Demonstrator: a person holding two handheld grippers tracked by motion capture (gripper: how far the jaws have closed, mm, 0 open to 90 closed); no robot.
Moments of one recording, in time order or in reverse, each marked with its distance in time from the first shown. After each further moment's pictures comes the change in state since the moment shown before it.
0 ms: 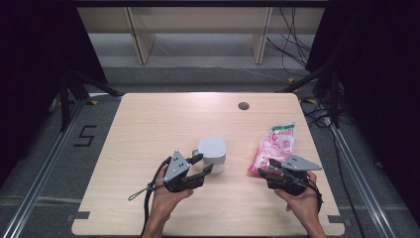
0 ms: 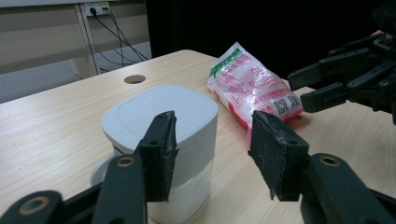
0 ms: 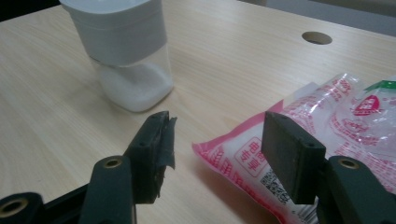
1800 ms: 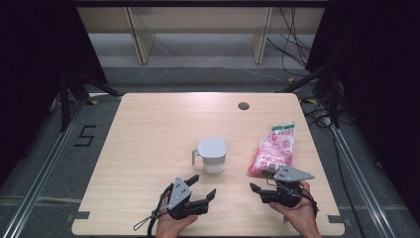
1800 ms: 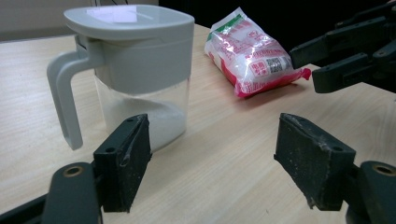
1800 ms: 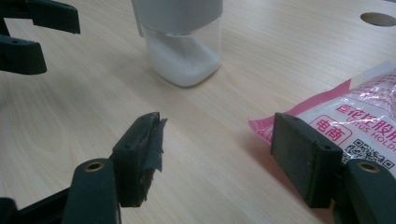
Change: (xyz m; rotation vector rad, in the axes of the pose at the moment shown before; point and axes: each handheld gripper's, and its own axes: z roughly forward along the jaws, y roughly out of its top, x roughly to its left) left arm -0.037 -0.063 -0.009 0.017 0.050 -0.109; right arm 0.021 -0.016 0.003 0.031 0.116 -0.067
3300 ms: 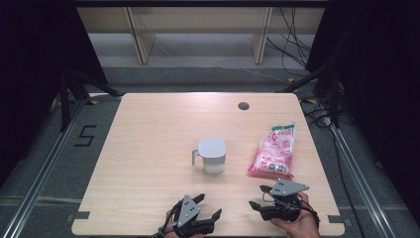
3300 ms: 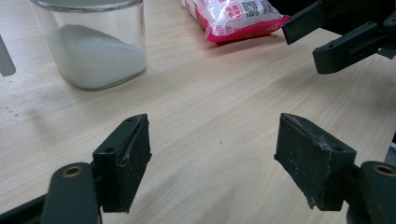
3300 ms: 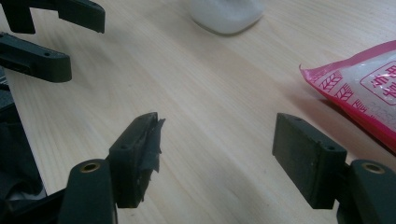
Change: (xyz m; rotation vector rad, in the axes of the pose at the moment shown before) left arm -0.027 -0.033 -0.005 0.124 -0.026 0.031; right arm 0.019 -0.022 -0.005 0.126 0.065 -0.064
